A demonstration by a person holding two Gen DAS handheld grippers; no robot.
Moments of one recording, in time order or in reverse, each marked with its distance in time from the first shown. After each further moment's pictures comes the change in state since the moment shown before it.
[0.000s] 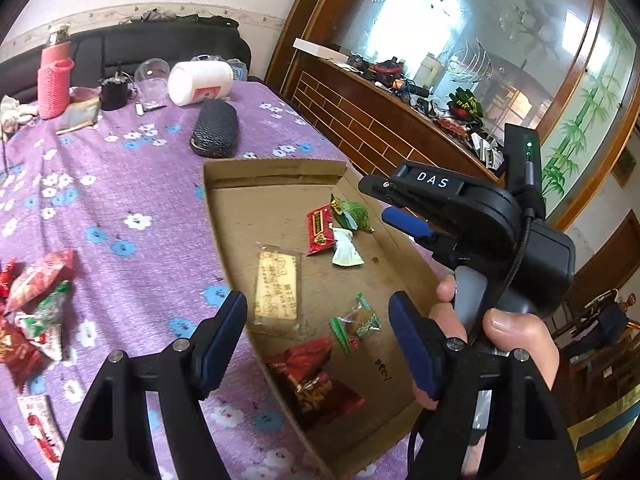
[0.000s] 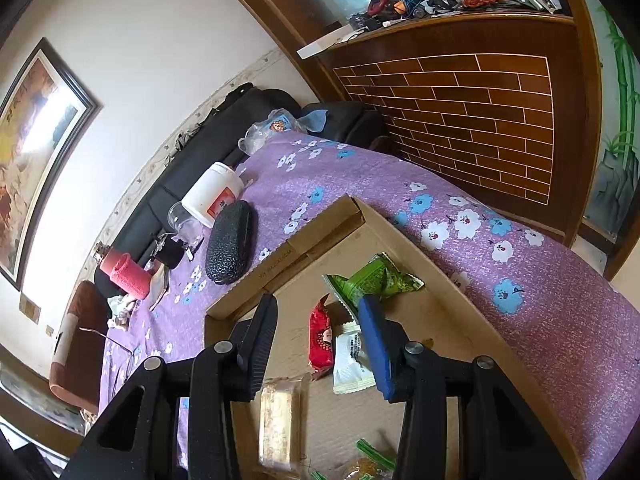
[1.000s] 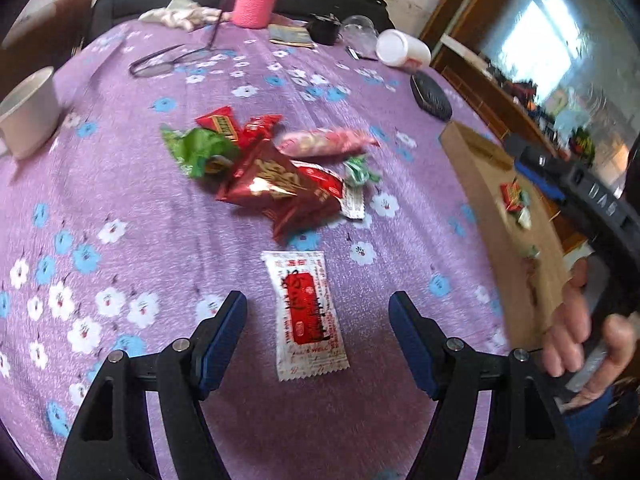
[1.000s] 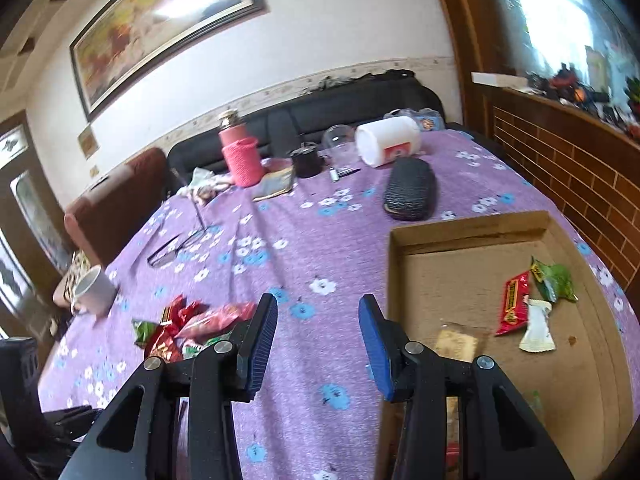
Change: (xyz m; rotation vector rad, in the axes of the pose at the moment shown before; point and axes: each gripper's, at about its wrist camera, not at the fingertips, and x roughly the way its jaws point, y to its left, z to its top) left arm -0.086 0.154 -0.087 -0.274 0.078 0.332; right arm -0.007 0.140 -0.111 -0.581 0.047 0.214
